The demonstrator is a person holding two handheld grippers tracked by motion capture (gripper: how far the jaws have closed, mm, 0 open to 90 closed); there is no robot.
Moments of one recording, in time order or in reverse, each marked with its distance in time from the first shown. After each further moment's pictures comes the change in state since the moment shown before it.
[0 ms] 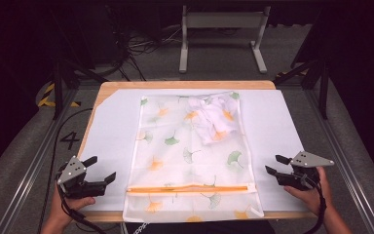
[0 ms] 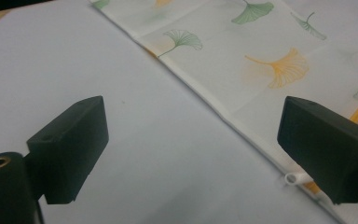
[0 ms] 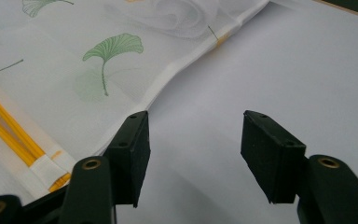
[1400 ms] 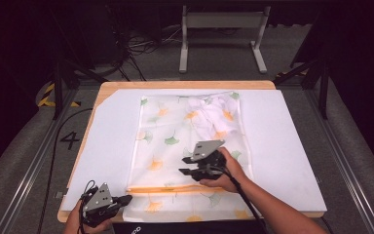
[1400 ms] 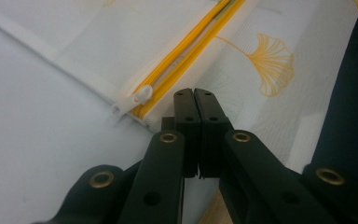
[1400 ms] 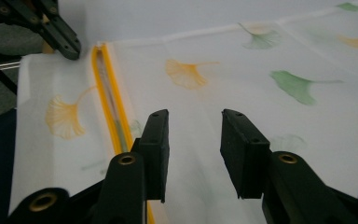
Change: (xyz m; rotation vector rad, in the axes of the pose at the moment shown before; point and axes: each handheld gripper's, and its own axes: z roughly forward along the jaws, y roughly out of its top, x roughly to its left) left arm -0.068 -0.025 0.007 0.212 -0.272 0.206; right arm 0.171 0.146 0.125 0.052 0.482 -0.334
